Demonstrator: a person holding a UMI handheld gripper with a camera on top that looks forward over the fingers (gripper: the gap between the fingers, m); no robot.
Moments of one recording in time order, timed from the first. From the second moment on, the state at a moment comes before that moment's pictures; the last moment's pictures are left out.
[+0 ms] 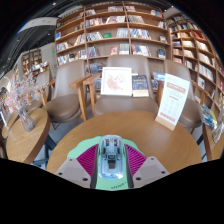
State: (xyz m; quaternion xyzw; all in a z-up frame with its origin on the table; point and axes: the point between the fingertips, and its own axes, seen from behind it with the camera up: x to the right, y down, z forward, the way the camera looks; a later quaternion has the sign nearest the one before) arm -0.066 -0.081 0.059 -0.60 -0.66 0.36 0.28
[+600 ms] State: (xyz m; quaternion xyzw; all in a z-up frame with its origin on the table) arm -0.031 -0.085 0.037 -0.63 -0.63 0.33 0.30
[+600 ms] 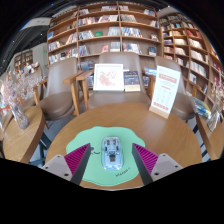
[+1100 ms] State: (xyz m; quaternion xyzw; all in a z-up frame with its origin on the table) arm 0.199 -0.031 0.142 -0.62 -0.61 0.34 0.36
